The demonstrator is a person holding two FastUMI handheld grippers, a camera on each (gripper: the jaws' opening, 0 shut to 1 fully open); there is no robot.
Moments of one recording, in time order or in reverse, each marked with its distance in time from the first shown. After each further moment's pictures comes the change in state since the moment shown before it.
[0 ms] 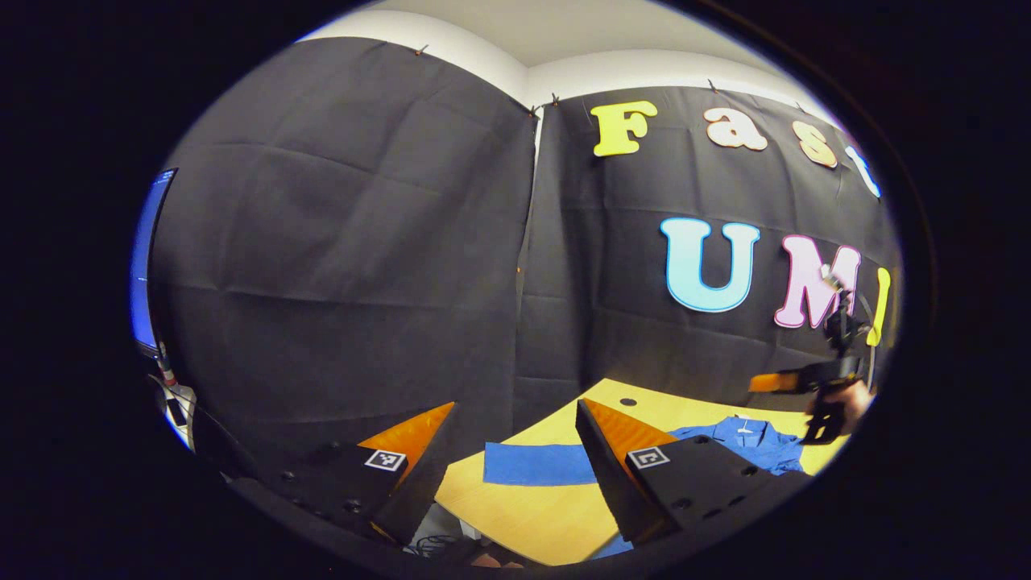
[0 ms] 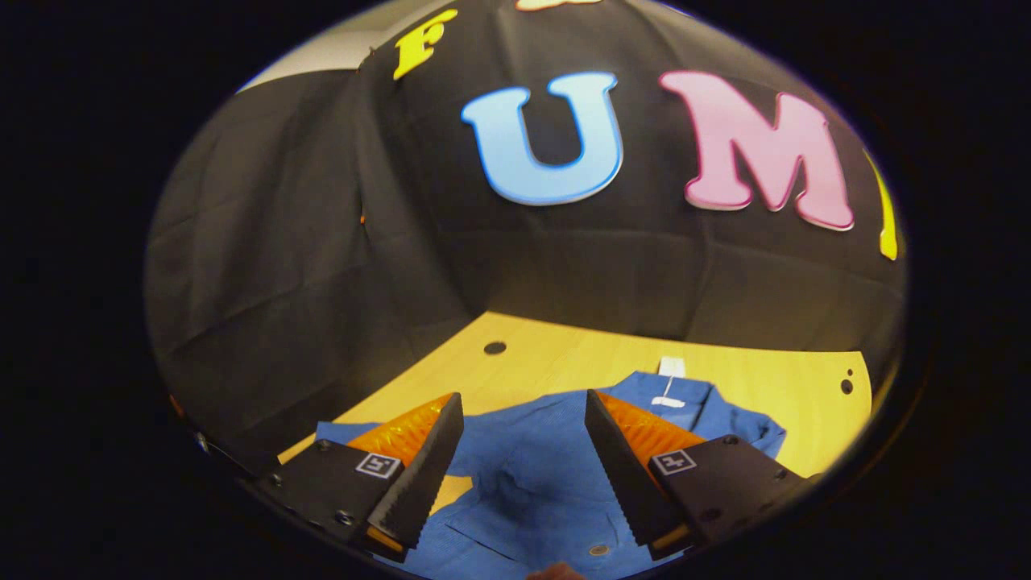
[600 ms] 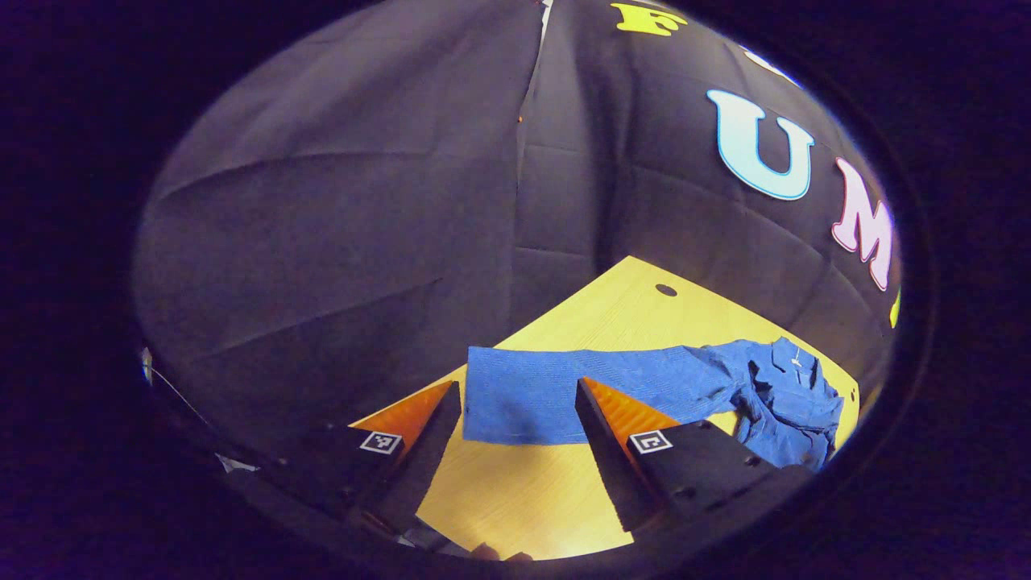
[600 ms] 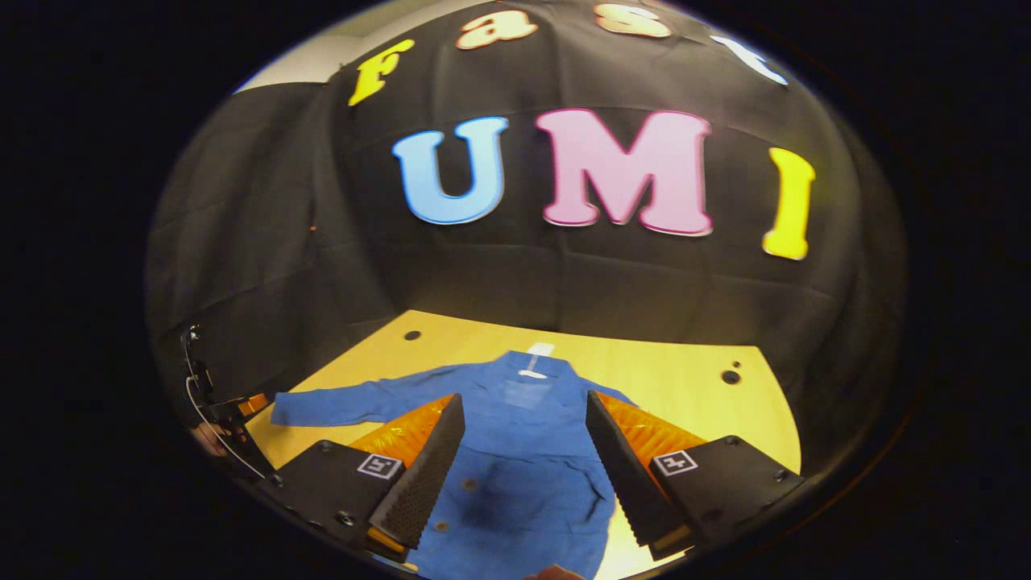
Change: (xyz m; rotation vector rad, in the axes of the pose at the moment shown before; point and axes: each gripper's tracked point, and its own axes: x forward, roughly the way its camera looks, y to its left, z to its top) left arm 0.165 0.019 -0.162 -0.018 0.463 0.001; right arm -0.175 -0.164 -0.030 0.008 -0.005 -0.287
